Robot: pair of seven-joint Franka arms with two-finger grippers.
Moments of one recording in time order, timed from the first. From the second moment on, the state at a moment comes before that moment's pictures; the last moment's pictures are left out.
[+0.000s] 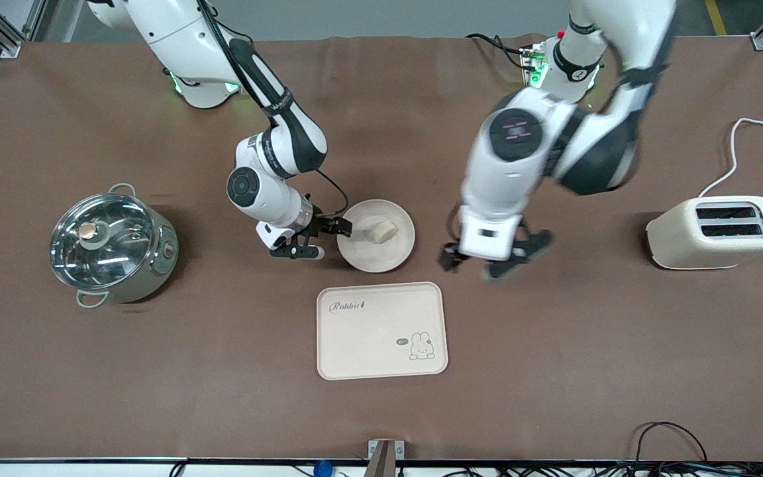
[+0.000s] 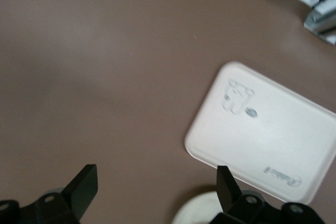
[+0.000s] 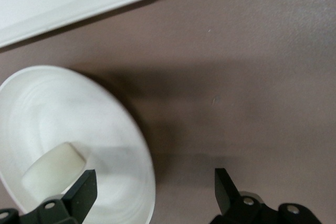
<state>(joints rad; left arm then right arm) -0.34 0.38 -0.18 -1.48 0.17 1.96 -1.06 0.55 0.52 0.06 -2.01 0.57 2.59 0.25</state>
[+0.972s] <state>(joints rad) -0.05 -0.02 -0.09 -1.54 0.04 1.52 -0.16 0.59 0.54 0.06 -2.01 0.57 2.64 0.25</state>
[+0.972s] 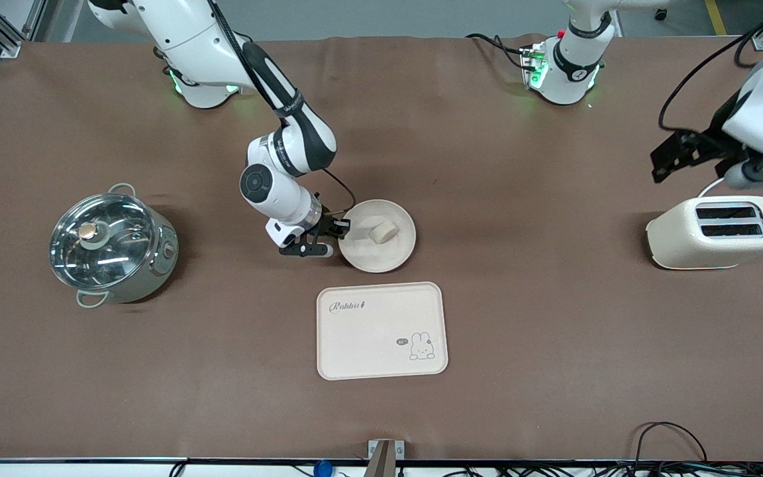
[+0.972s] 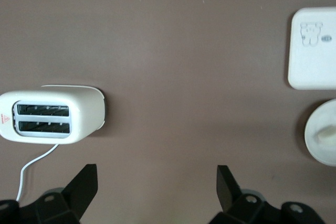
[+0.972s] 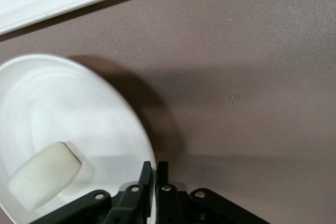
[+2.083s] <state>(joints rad) -0.03 -0.14 -0.08 -1.63 0.02 1.48 -0.07 0.58 0.58 0.05 -1.81 0.79 2.61 0.25</state>
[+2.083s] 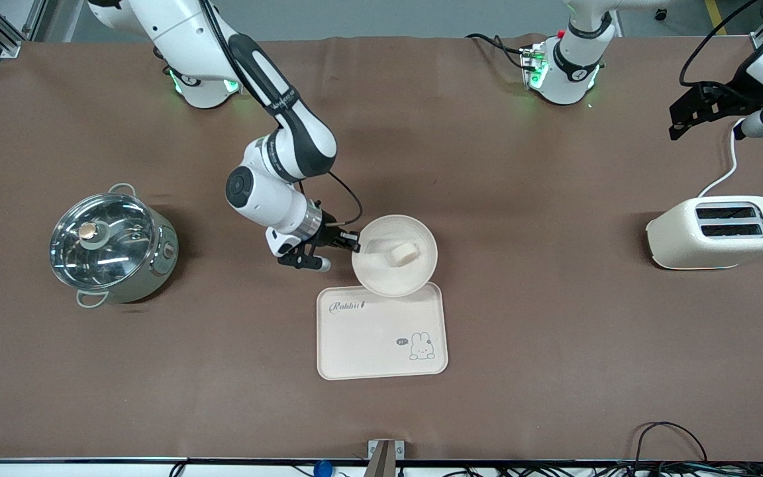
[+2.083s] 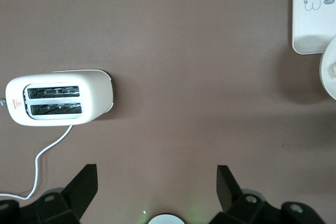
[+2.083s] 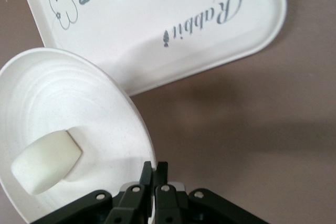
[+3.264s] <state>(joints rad) -0.03 -0.14 -0.09 -1.63 0.02 1.45 -0.07 0.46 0.98 0.03 -1.28 0.55 2.48 0.24</state>
